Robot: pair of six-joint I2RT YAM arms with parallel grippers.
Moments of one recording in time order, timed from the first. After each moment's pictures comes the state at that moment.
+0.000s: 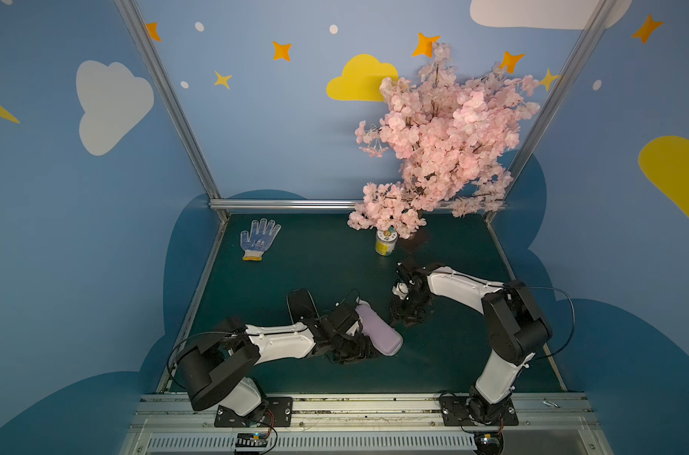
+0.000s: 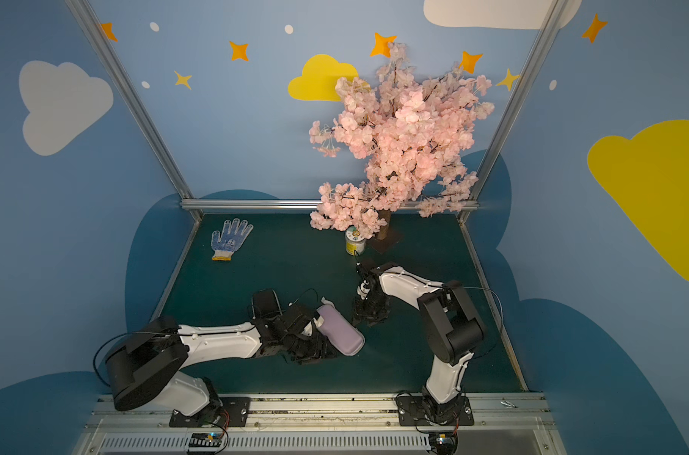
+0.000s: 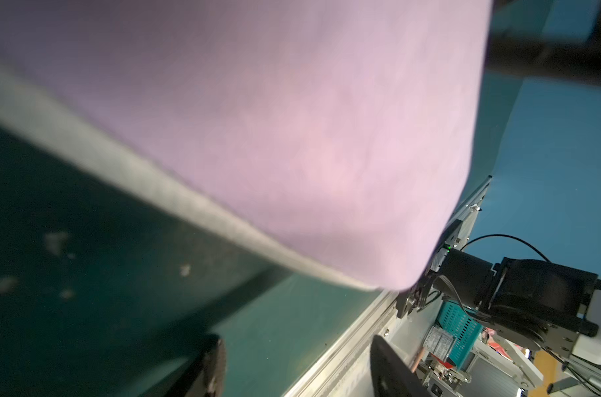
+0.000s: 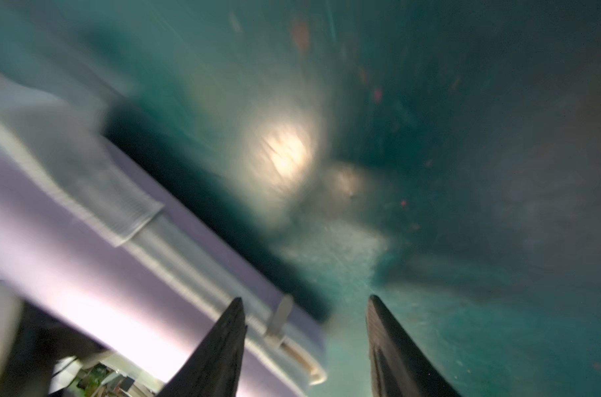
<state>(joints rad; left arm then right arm) -0.90 1.51 0.61 -0.04 0.45 -1.05 0.58 1.78 1.09 -0.88 -0.35 0.43</state>
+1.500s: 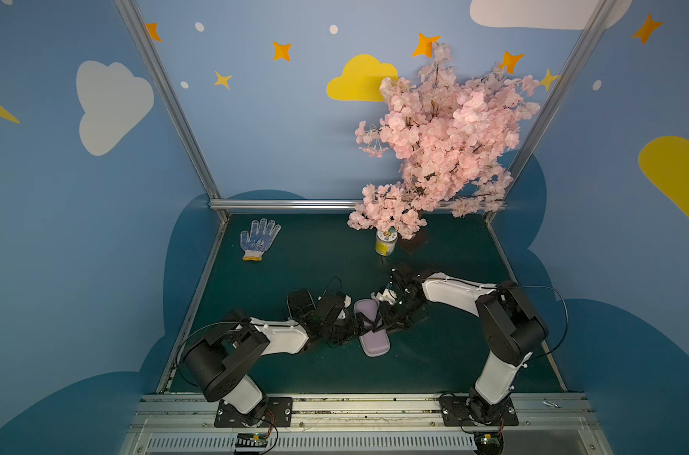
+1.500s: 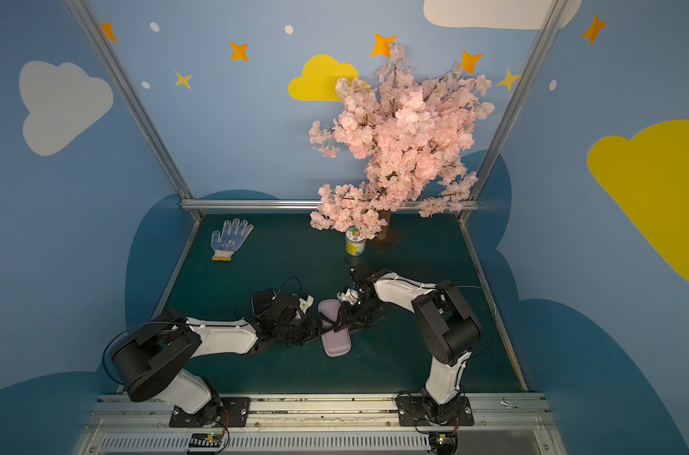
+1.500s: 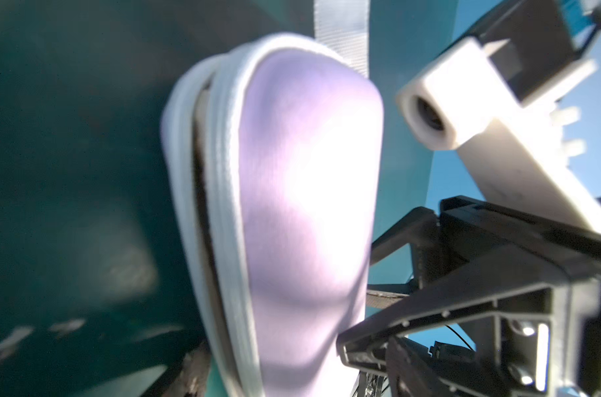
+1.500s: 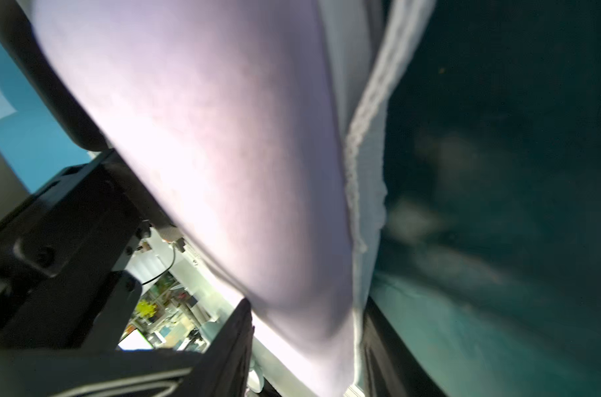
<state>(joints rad) -0.77 1.60 0.51 0.40 0.42 -1.12 0.61 1.79 1.03 -0.71 -0.71 0.44</state>
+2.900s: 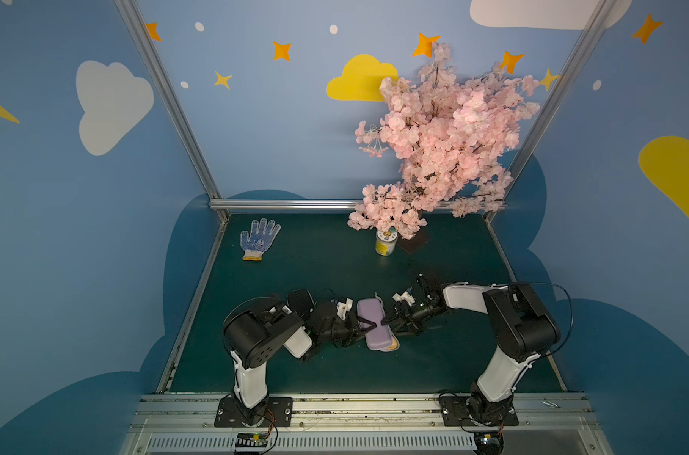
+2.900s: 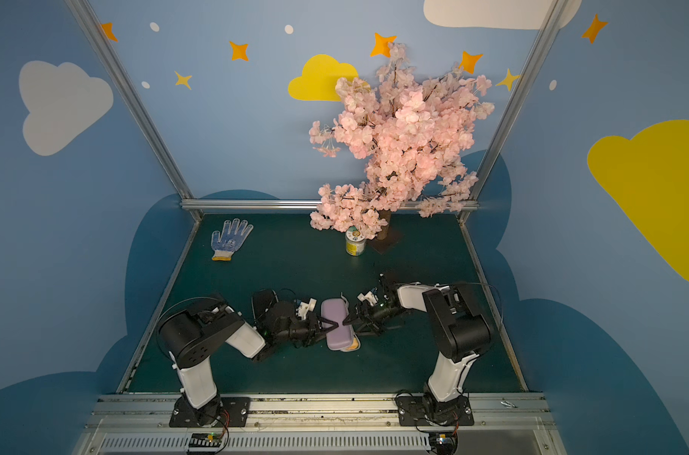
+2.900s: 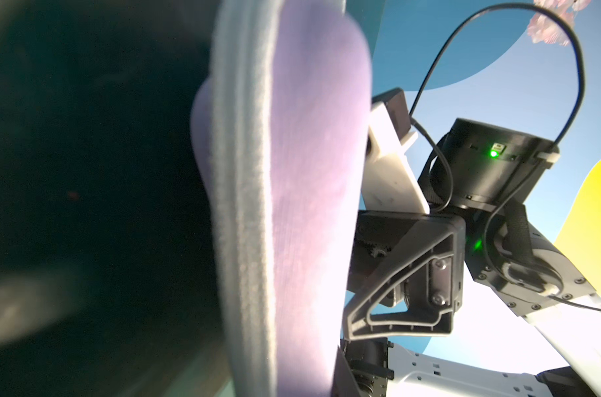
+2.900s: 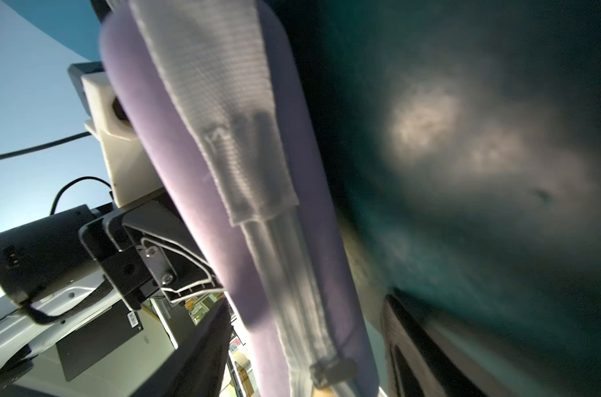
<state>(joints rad) -0.75 1.84 0.41 1.04 0.56 -1.47 0.39 1.78 0.81 -0.44 -1.03 0.49</state>
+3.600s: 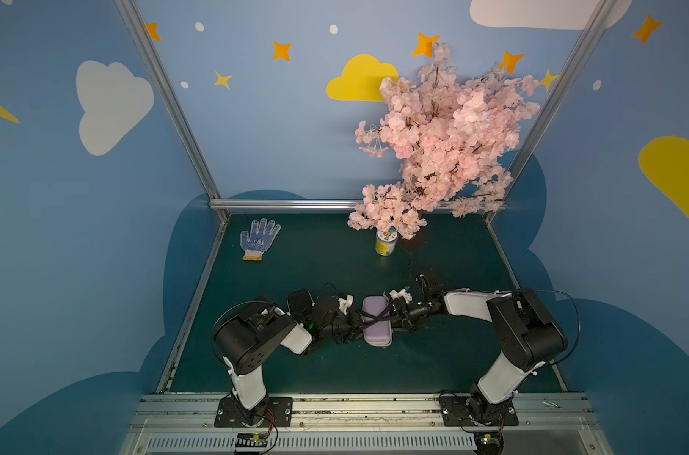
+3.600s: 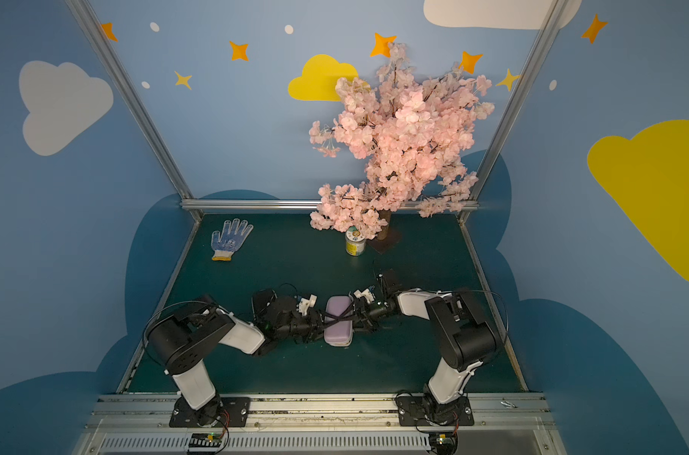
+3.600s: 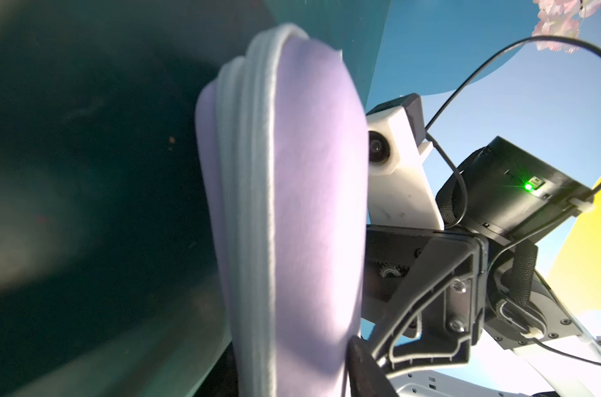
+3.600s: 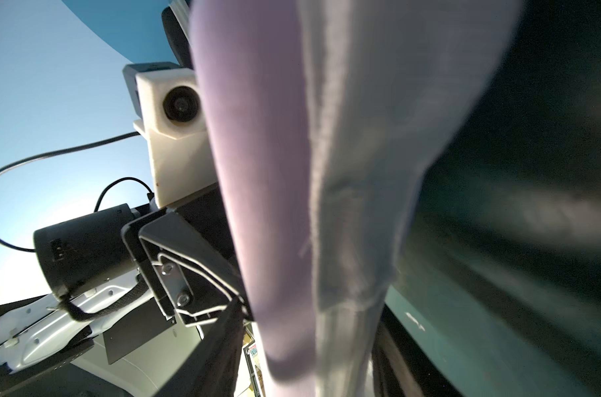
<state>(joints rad) -0.74 1.77 0.46 0.89 0.55 -1.45 0.43 1.71 0.74 -0.21 -1.08 0.73</state>
